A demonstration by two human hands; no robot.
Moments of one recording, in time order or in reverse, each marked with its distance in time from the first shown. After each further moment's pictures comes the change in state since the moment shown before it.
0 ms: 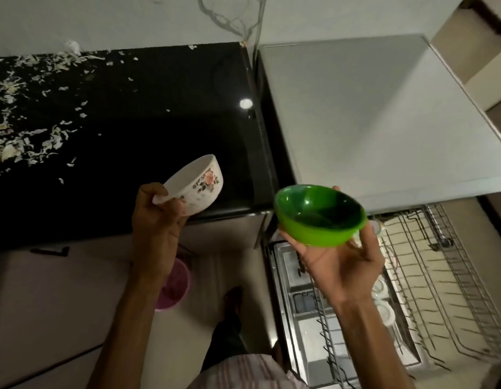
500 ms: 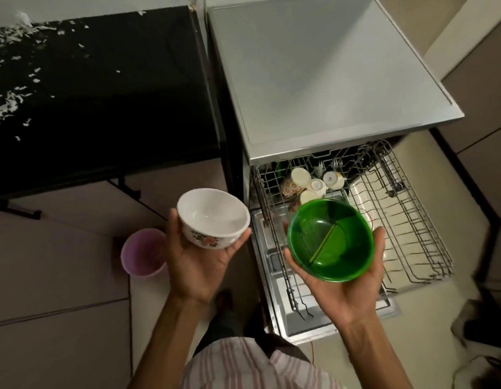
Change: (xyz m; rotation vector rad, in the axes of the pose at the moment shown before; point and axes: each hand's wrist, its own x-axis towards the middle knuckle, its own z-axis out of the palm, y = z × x) left_hand -0.195 -0.036 0.126 -0.704 0.015 -0.548; right_hand -0.191 -0.044 -0.069 0.162 0.276 0.087
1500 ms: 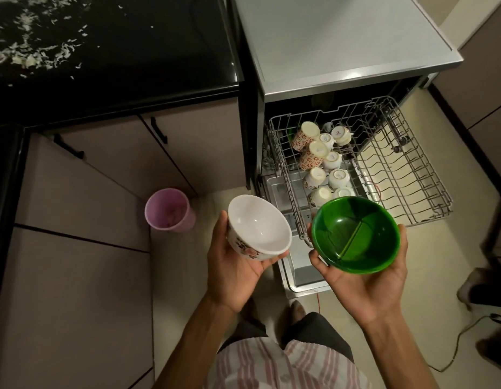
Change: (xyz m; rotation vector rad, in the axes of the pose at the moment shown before) left_hand -0.189 -0.071 -0.062 0.058 -0.078 -0.198; right_hand -0.171 0.071 -0.060 -0.126 0.124 -0.044
